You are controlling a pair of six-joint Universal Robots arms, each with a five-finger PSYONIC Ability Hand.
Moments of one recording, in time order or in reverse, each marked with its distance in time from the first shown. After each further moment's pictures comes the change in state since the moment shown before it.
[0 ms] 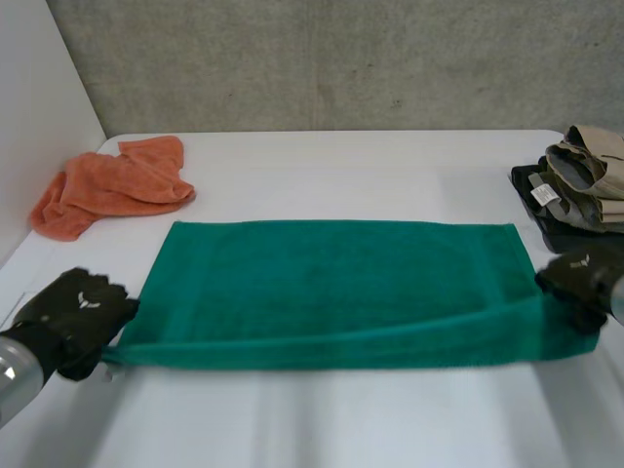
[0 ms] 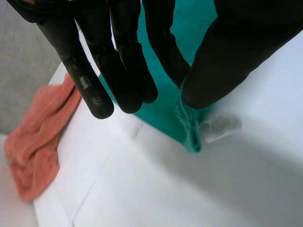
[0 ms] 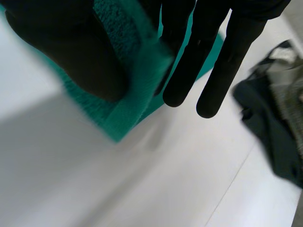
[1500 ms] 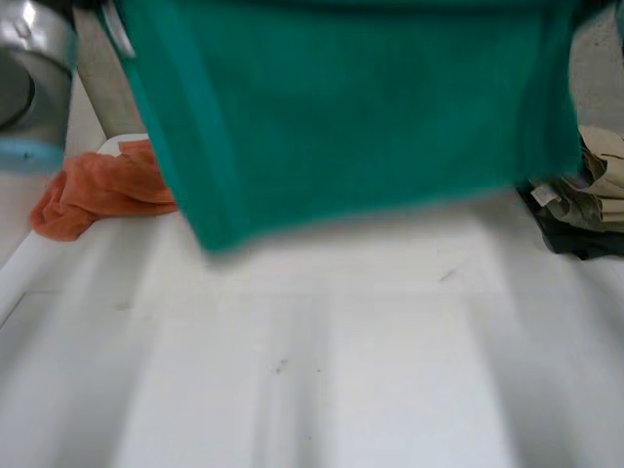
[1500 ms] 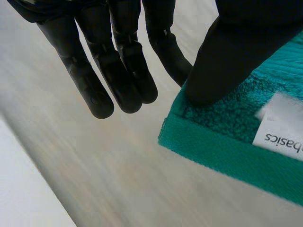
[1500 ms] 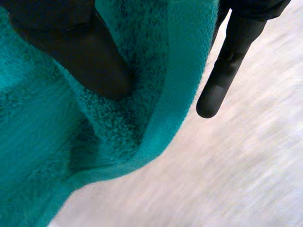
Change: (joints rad) left arm -0.247 -0.760 1.335 0.557 -0.255 -0.614; right arm 0.162 0.526 -1.407 -0.190 0.112 0.405; left_hand 0.000 0.000 0.000 0.000 0.000; right_hand -0.020 -0.002 0.002 0.002 0.027
